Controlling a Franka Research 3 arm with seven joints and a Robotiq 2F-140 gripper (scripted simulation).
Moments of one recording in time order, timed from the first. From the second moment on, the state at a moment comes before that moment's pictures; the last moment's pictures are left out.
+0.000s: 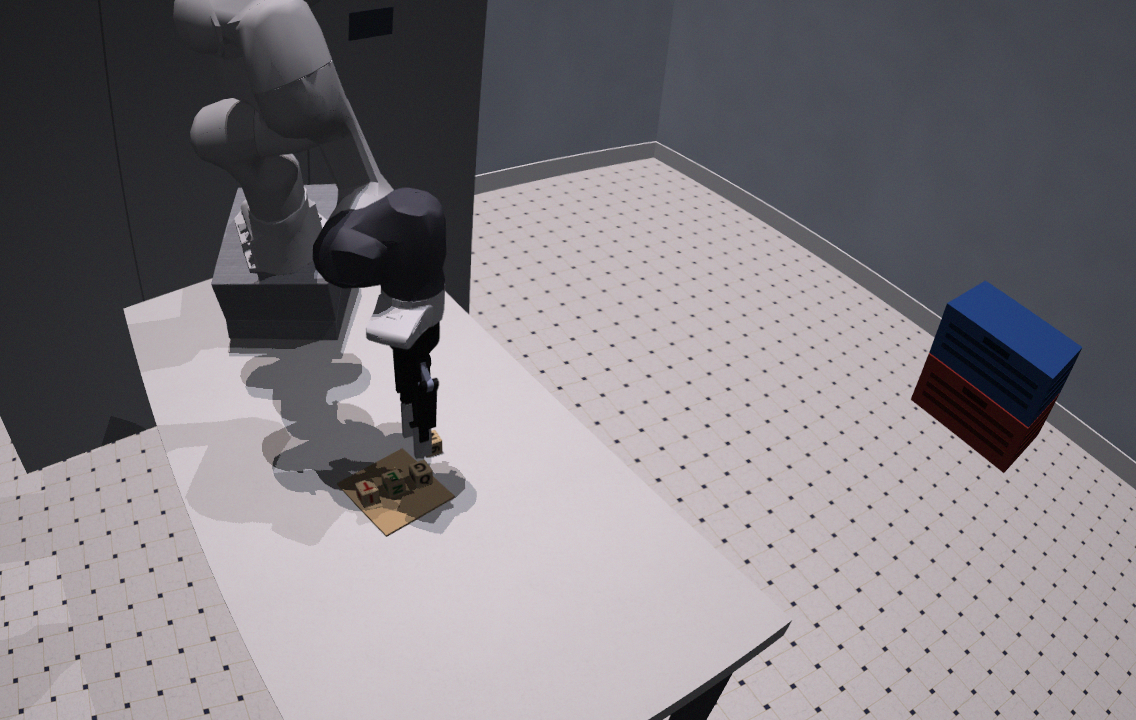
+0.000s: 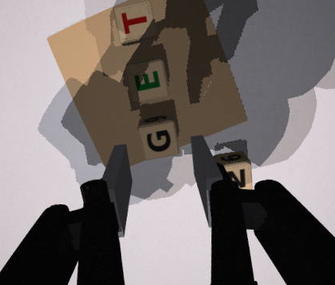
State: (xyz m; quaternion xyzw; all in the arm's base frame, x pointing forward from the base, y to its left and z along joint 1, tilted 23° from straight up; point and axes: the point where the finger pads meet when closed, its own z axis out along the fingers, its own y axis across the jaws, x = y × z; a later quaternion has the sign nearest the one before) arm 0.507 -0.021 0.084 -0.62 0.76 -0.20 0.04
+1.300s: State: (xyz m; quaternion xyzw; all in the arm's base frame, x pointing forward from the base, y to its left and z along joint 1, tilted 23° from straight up) arm 0.504 -0.016 0.095 -0.64 0.74 -0.20 0.04
